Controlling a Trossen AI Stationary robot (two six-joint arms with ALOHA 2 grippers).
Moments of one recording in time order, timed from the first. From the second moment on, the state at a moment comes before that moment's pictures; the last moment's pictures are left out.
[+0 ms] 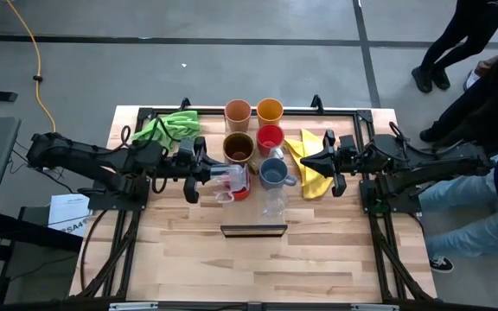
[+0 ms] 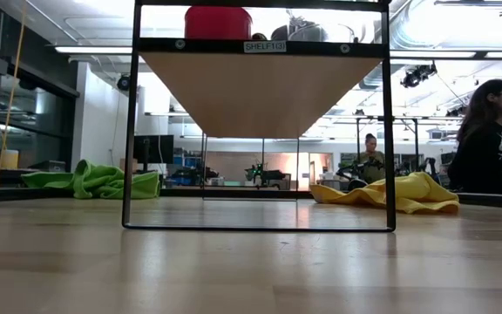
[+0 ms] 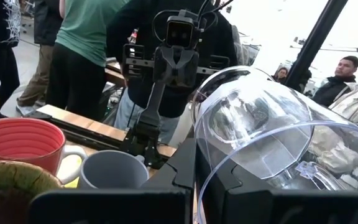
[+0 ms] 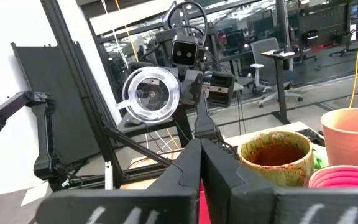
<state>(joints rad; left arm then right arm) -0.03 1.03 0.82 0.26 -0.14 -0.35 0.09 0.82 0.76 0.15 0.06 0.23</state>
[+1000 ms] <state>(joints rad) -0.12 1.14 1.30 -0.63 -0.15 -0.67 0.09 0.82 0.76 0.15 0.07 0.23</state>
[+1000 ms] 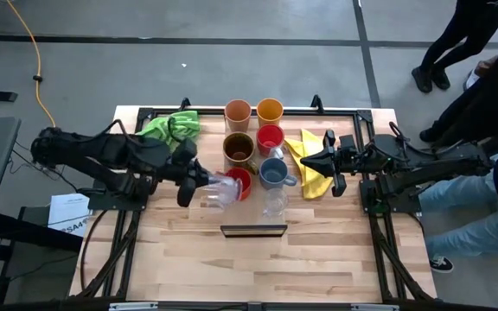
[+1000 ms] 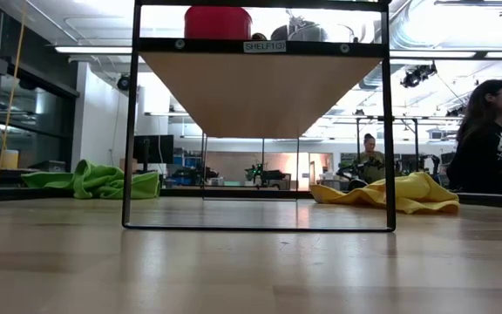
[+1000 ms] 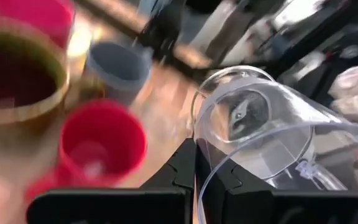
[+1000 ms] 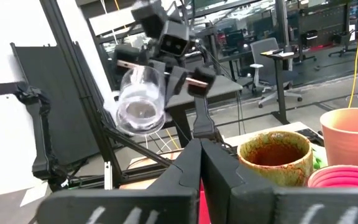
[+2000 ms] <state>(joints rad) -0.27 1.55 1.60 -1.15 -0.26 -1.42 0.09 0.82 0.76 0.09 0.07 0.23</state>
